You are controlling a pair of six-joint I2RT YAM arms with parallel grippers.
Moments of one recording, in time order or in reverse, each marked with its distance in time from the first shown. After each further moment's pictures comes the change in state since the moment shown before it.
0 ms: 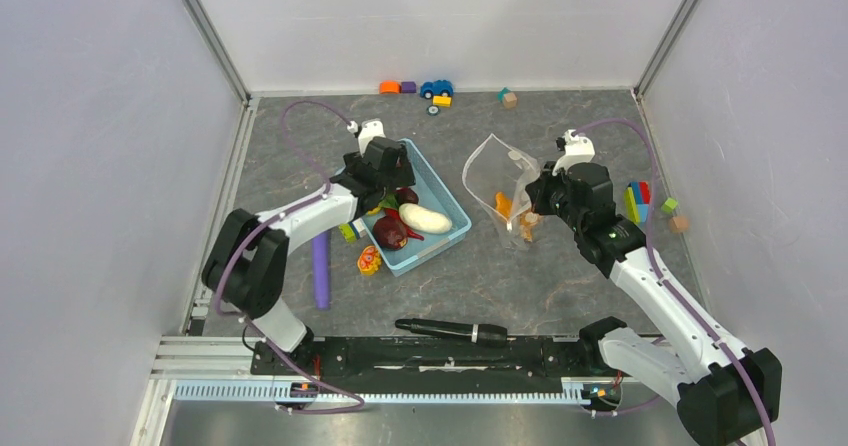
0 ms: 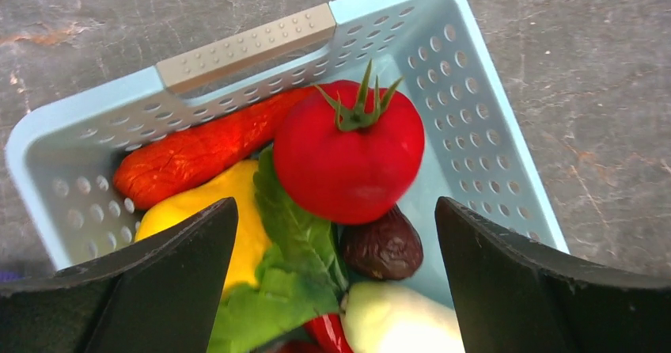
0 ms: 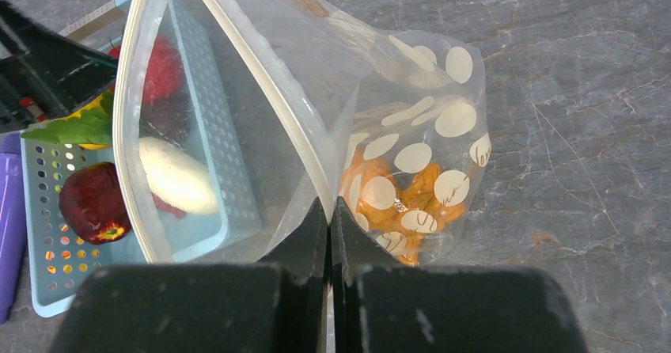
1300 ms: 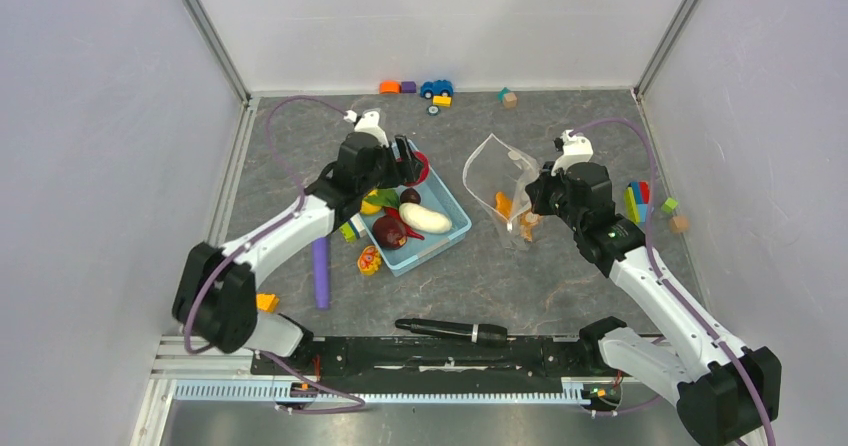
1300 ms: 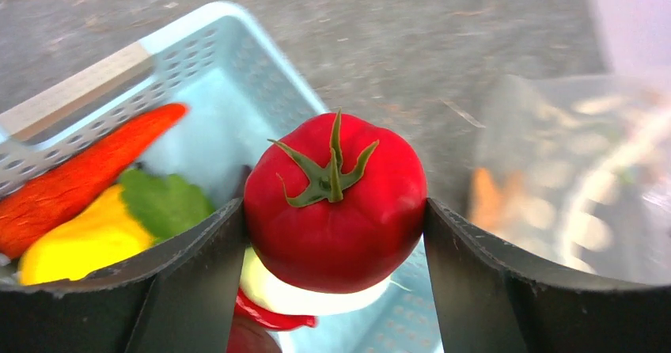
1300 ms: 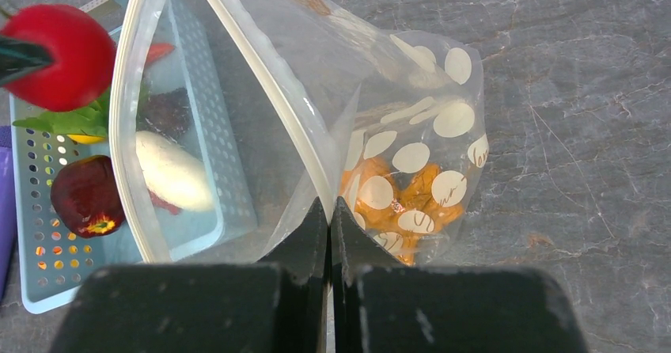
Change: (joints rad) left arm 0.035 -0.129 -0.016 0.072 0.351 0.055; right arm 0.000 0.005 0.000 0.000 -0.003 -0.023
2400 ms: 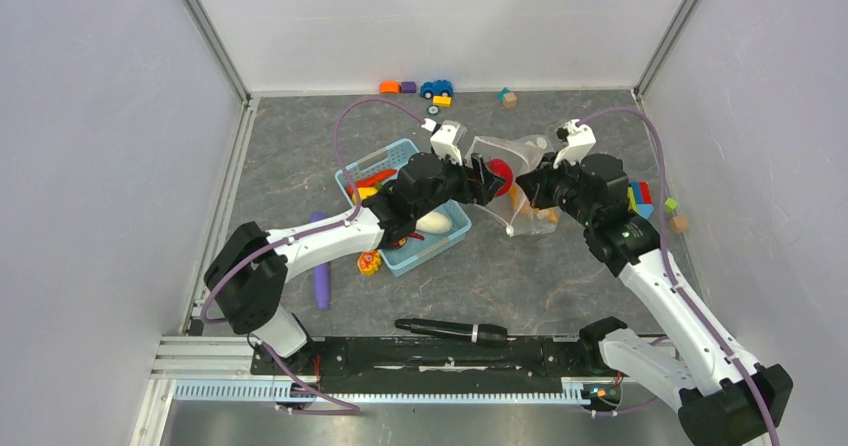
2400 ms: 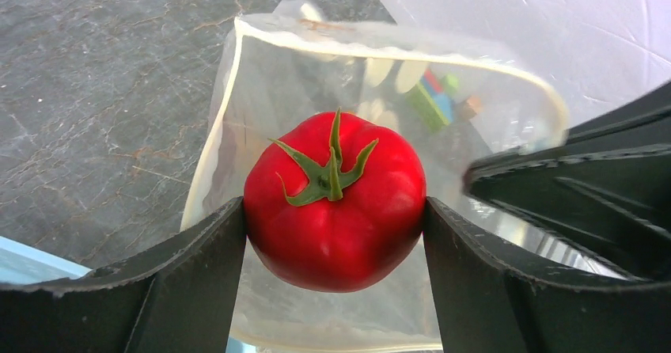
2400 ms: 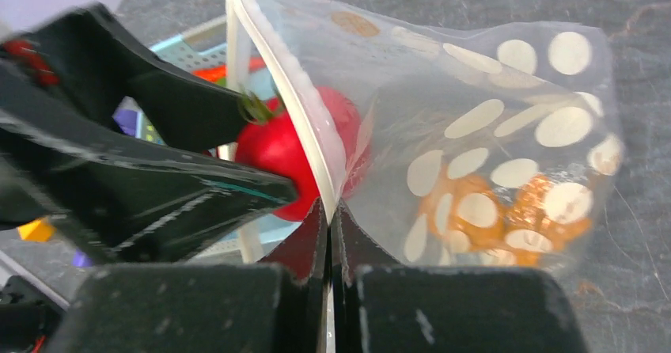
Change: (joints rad) left arm -0.356 0.106 0.059 0.376 0.053 0.007; right arm 0.000 -0.041 0.082 -0.038 -0.179 -0.003
